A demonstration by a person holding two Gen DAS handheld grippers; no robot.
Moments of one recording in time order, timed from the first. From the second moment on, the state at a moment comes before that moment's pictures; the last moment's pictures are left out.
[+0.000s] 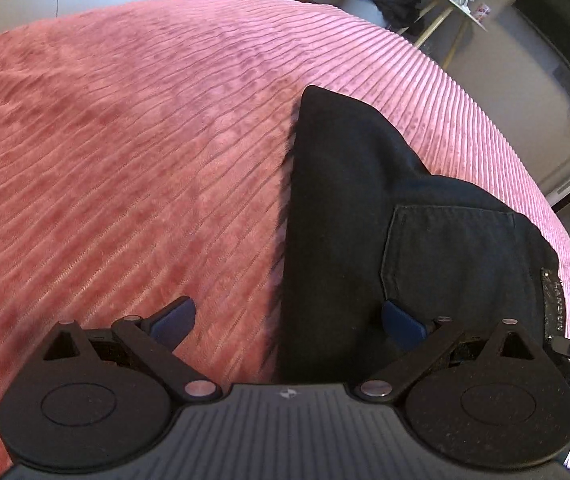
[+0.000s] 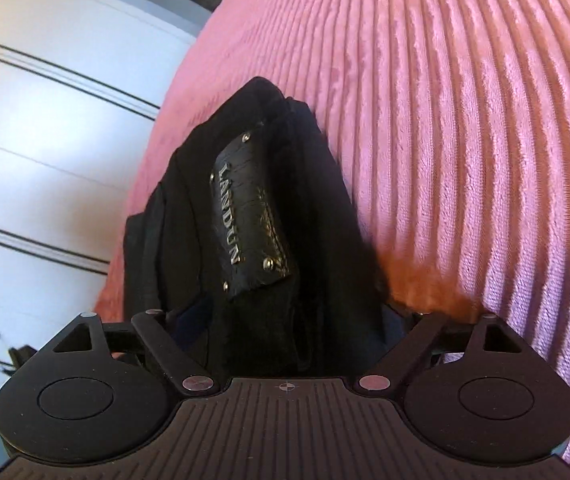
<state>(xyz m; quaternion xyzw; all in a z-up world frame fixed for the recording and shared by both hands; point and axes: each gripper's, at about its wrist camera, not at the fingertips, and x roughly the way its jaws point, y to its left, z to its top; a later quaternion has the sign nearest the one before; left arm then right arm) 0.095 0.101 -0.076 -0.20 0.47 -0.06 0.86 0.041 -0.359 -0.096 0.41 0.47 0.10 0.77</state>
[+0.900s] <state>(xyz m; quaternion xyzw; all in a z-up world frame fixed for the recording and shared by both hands) 0.092 0.116 -0.089 -0.29 0.45 -0.08 0.84 0.048 -0.358 -0.096 0.41 0.47 0.11 0.77</state>
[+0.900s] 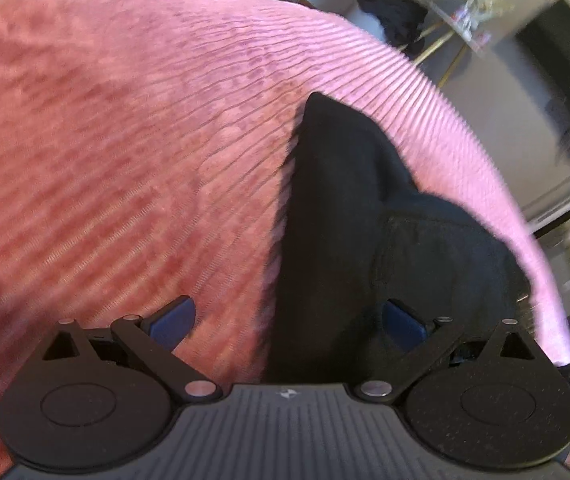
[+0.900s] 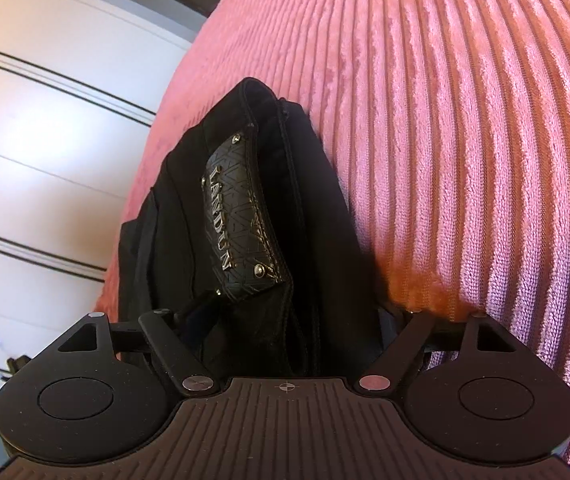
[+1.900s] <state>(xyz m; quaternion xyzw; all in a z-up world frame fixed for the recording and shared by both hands) 0.117 0.105 -0.103 -0.44 0.39 -0.22 0.78 0.059 -0.347 -0.070 0.38 0.45 0.12 0.80</state>
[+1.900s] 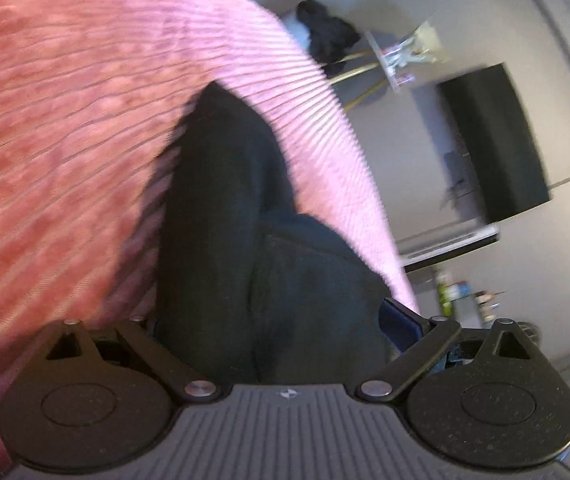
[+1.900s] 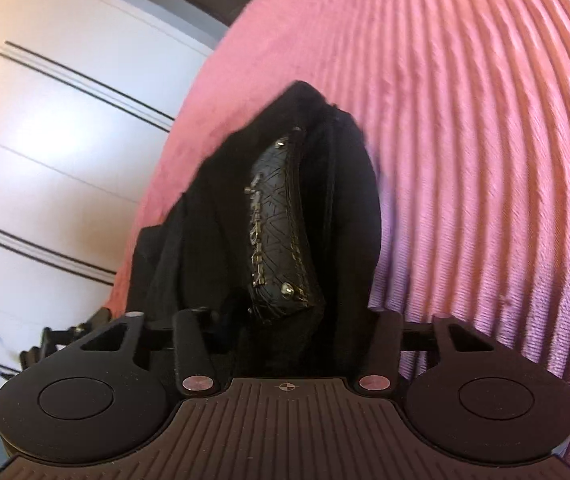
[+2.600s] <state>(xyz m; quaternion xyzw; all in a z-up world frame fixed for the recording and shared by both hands) 0.169 0.131 -0.041 -0.41 0.34 -0.19 0.82 0.164 -0.286 -0.006 0.30 0.43 0.15 0.84</state>
